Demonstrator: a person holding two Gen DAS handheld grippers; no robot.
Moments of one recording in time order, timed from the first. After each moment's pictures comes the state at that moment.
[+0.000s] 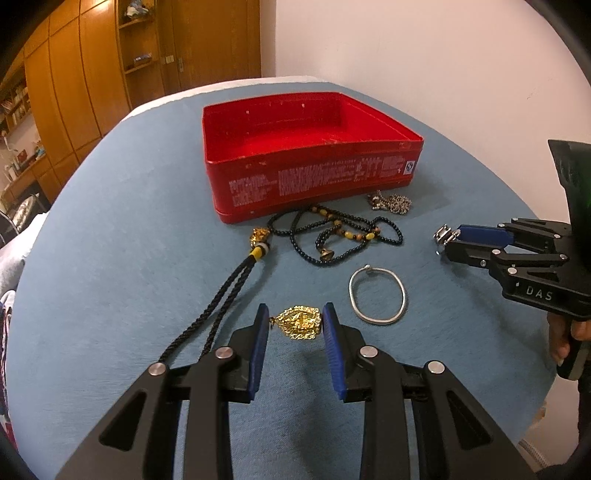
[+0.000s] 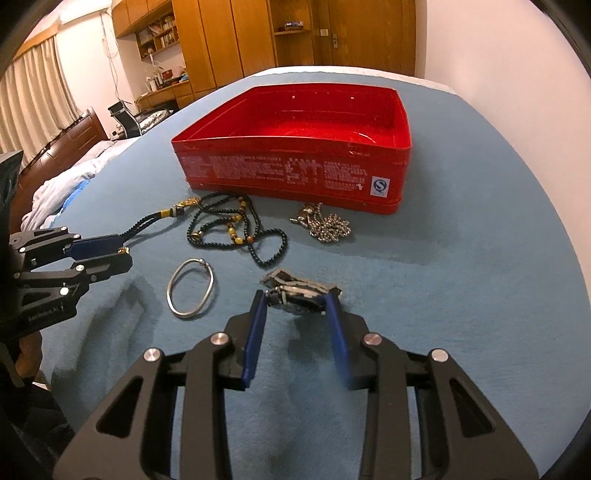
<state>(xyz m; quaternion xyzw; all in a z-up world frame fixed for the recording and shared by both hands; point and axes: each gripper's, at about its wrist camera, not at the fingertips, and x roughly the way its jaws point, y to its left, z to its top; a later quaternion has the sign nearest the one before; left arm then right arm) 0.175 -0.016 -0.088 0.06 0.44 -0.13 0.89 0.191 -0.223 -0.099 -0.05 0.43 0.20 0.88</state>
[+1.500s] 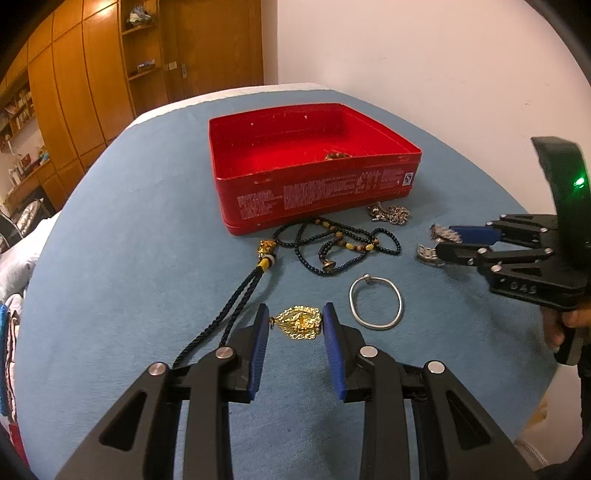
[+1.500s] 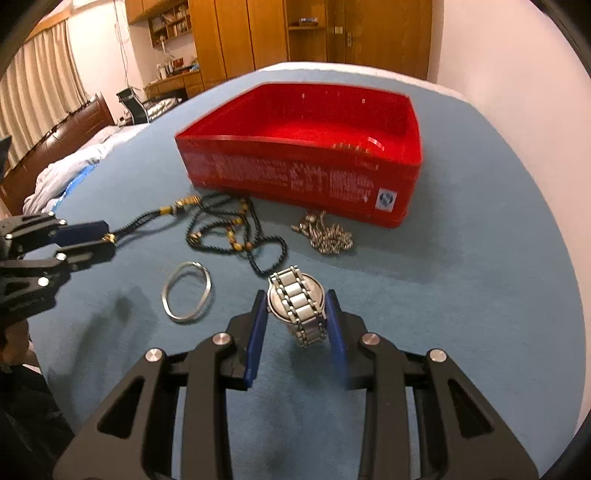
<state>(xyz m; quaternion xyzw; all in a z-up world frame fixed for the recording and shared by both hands) 0.171 -0.016 -0.075 0.06 0.43 -0.12 0.89 0.198 -0.220 -0.090 -0.08 0.43 0.22 0.87</state>
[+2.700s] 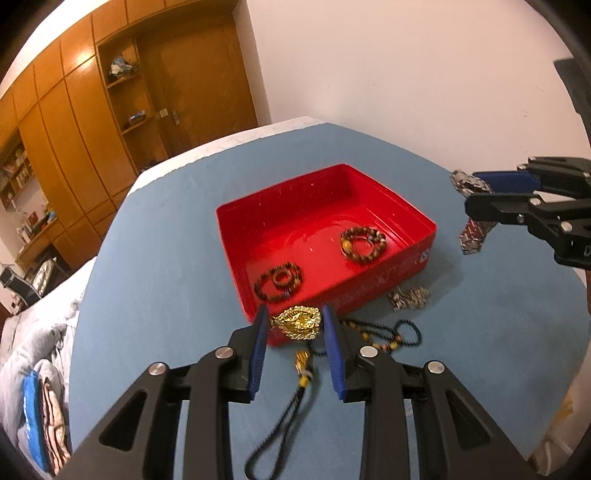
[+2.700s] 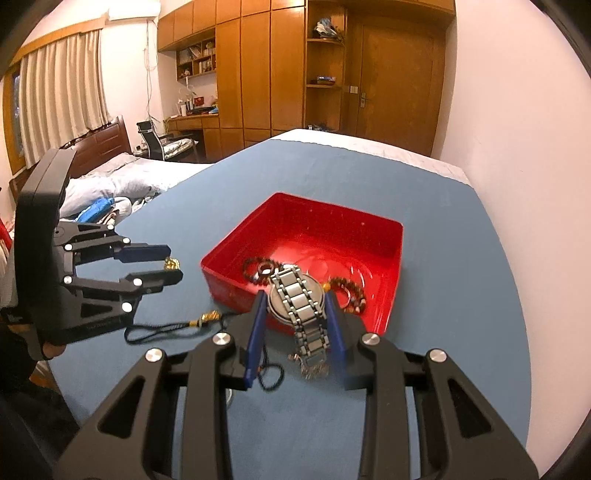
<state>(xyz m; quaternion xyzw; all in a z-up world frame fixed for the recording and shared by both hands) 0.240 -0.029 -0.002 0.14 0.37 -0.12 0.91 0.234 -0.210 0.032 -0.10 0.33 0.24 0.91</state>
